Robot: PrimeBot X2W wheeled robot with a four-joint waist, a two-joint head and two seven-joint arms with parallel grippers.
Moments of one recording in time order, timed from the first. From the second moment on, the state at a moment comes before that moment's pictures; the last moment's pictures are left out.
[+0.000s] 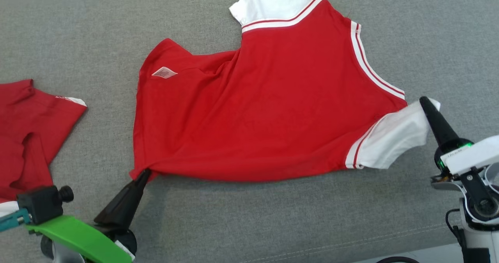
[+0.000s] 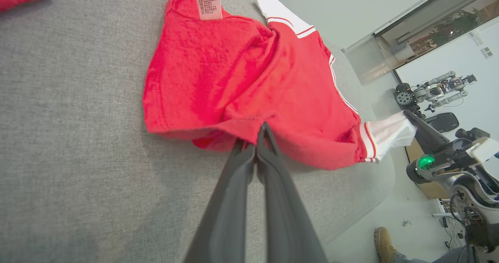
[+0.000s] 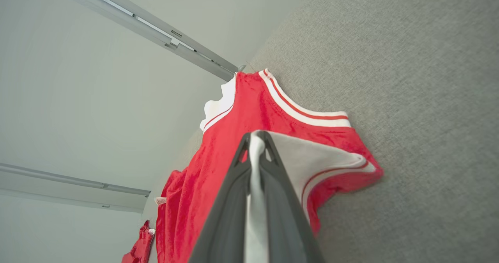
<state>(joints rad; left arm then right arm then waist) -0.04 0.75 -0.58 -0.33 -1.31 0.12 -0.12 -0.15 -0.14 -0.17 -0.04 1.07 0.13 0.32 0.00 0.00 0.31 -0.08</state>
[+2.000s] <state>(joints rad) -0.28 0.56 -0.70 0.04 -1.26 0.17 -0.03 -0.21 -0.37 -0.02 0.14 0.62 0.13 0.18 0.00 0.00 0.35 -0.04</state>
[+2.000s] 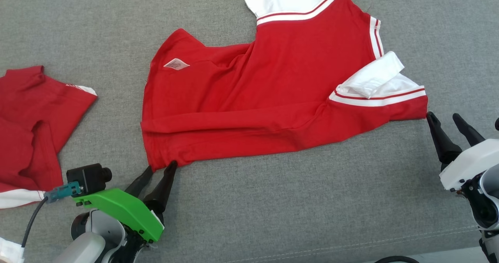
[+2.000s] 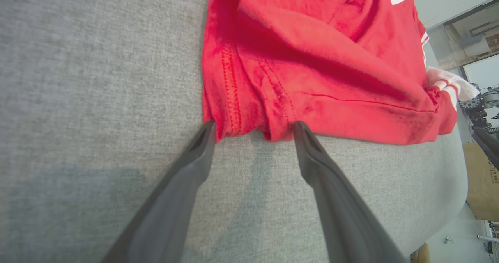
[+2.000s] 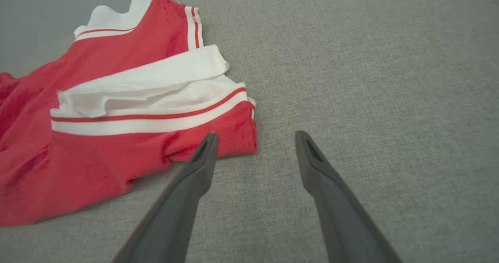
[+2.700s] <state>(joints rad) -0.32 0.55 -0.73 0.07 -1.26 0.13 0.00 -0.34 -0.39 0.08 0.30 0.60 0.13 0.20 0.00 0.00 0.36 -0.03</state>
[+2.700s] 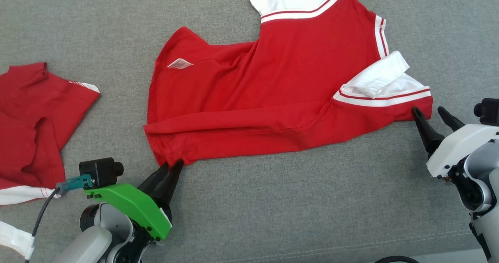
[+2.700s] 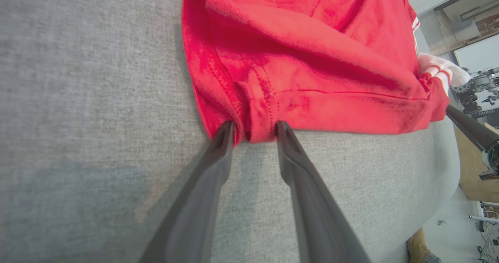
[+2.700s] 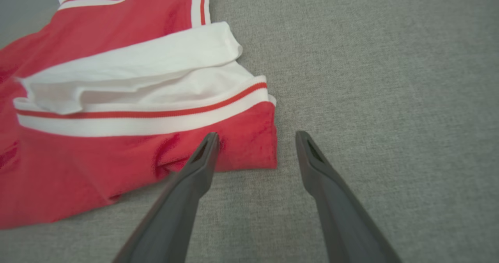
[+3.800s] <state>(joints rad) -0.30 0.72 -0.69 -0.12 -1.31 0.05 0.09 -0.41 -0.51 0.19 0.34 0.80 0.13 0.27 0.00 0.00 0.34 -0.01</state>
